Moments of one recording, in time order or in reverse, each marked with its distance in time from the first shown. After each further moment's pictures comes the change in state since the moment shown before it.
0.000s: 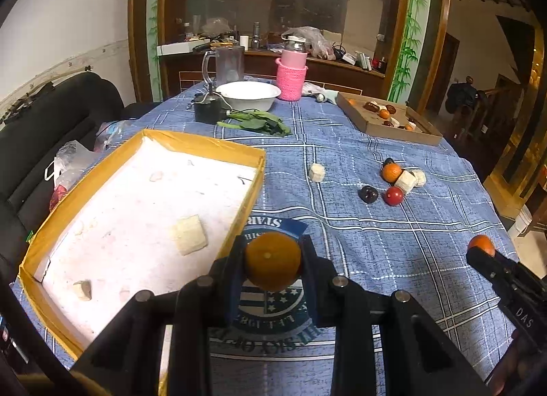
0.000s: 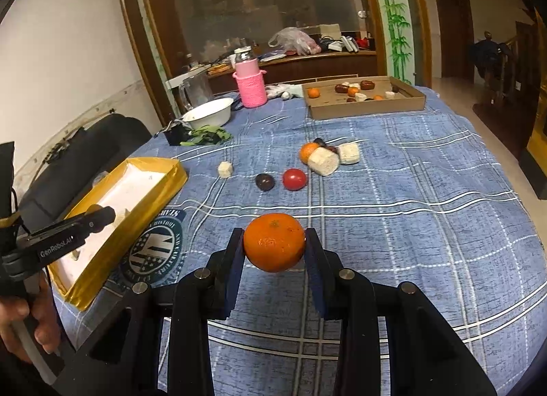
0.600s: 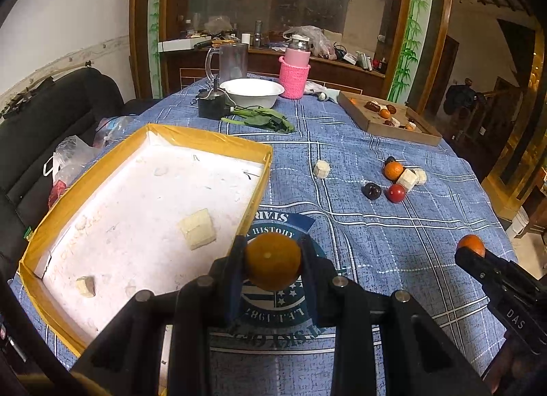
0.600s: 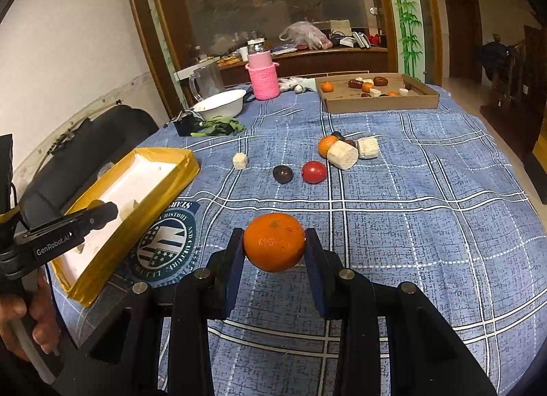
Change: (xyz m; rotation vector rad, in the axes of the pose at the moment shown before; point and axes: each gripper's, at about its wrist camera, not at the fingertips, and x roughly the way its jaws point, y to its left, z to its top) left arm -0.001 0.013 -0.004 -0.009 0.005 -0.017; right arm 0.007 0.018 -0.004 -0.023 0.018 0.013
